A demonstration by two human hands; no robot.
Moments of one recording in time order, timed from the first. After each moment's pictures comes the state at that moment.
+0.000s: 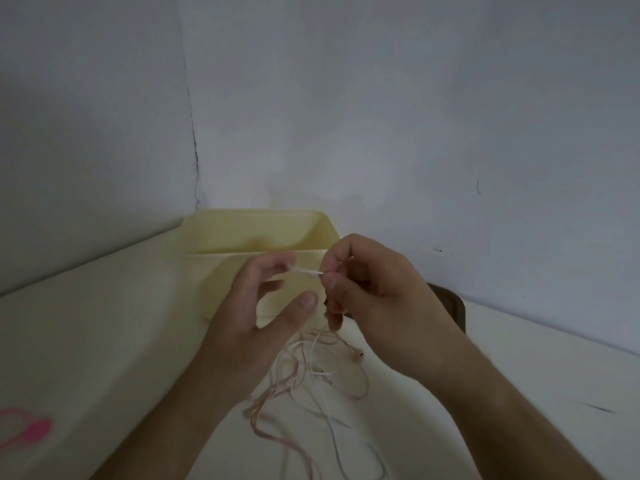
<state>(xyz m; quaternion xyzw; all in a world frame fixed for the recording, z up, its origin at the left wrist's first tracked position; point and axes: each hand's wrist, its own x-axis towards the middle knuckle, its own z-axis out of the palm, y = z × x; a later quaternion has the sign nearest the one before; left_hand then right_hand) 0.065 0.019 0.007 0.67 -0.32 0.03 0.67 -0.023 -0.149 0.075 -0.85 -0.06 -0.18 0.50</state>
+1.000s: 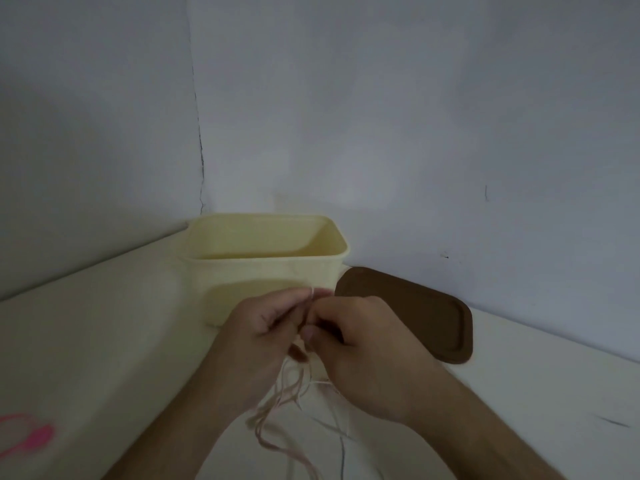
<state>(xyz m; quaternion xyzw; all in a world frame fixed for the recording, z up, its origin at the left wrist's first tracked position) 0.062 0.016 0.012 0.66 -0.31 -0.06 0.68 -0.016 -0.137 0.049 -0.95 -0.07 -0.12 0.29</state>
